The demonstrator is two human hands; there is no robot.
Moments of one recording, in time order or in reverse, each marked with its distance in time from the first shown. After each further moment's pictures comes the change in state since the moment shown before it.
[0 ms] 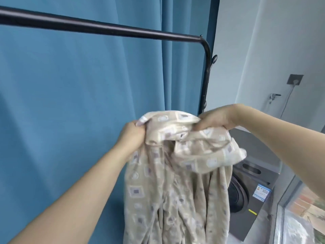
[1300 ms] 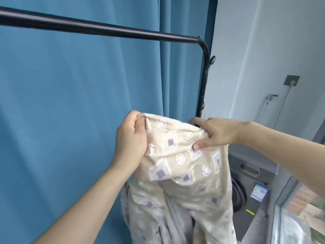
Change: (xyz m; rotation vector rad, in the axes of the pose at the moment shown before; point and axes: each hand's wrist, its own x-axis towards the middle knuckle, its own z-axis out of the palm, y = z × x) left_hand -0.037 0.007 0.005 -0.094 0.357 0.493; right_hand -0.013 0.030 0.019 -0.655 0.333 -0.340
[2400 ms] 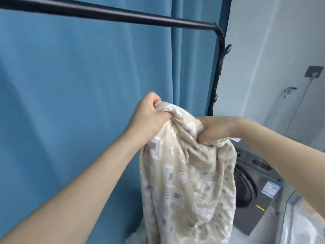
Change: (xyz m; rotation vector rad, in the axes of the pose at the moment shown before) left_hand 0.030 0.020 -0.003 -0.038 -0.322 -0.138; right_hand 0.028 -0.037 0.011 0.347 -0.189 0.200
